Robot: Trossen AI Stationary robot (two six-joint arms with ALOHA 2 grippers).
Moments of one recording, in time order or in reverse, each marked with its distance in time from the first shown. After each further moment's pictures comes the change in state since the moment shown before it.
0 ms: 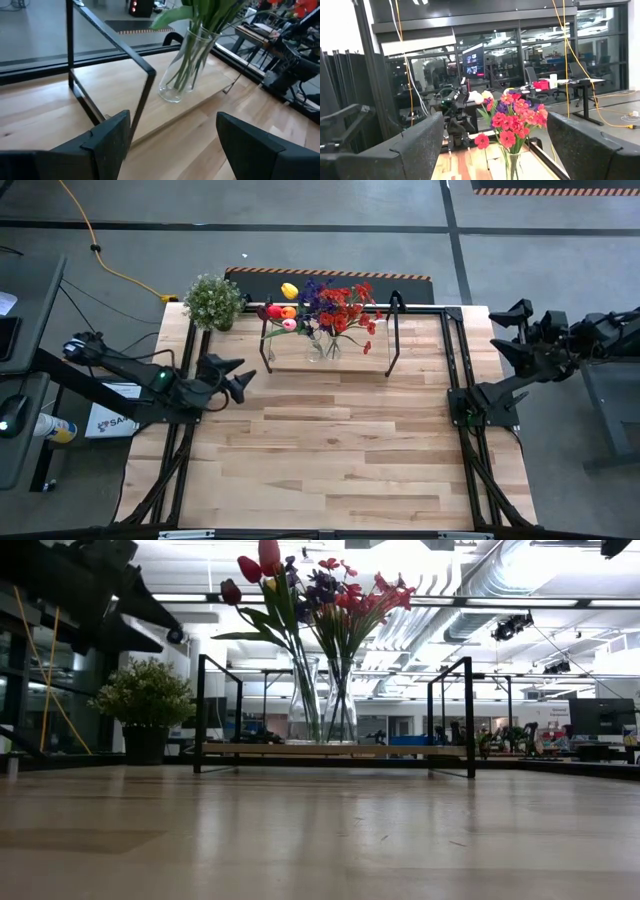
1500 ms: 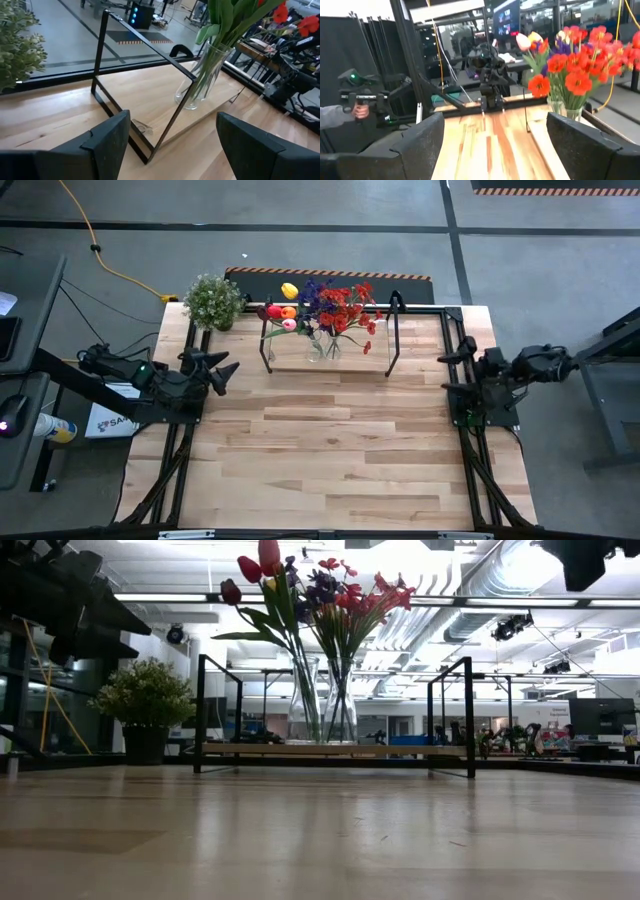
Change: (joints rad) left arm 0.000 -0.426 -0.085 -0.239 -0.034 0.067; right arm 0.000 -0.005 -0.421 0.256 -0.173 0.128
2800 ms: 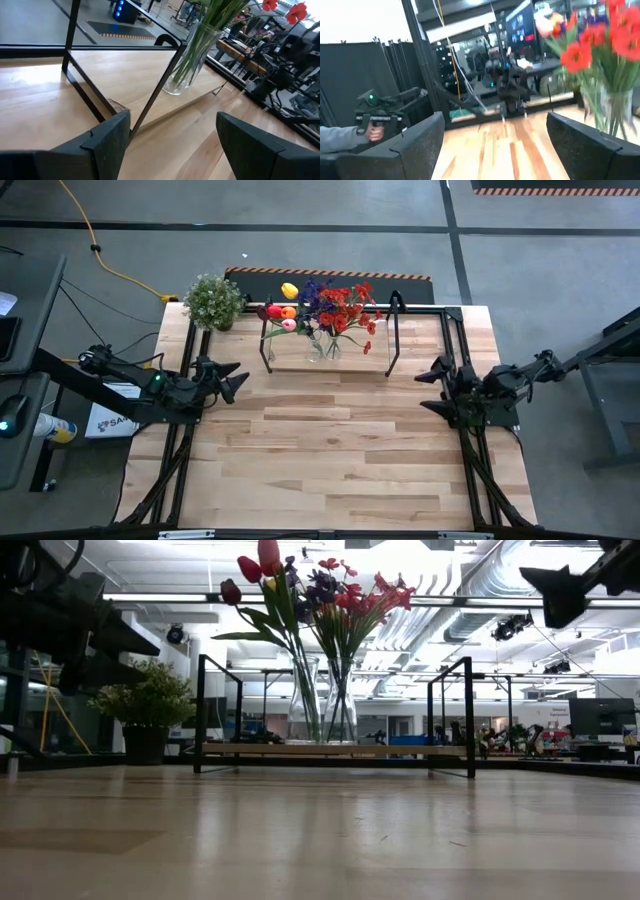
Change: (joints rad) left arm 0.000 0.003 -0.198 0.293 0.066 -0.002; right arm -0.001 0.000 -0.368 0.488 -0.059 0.049
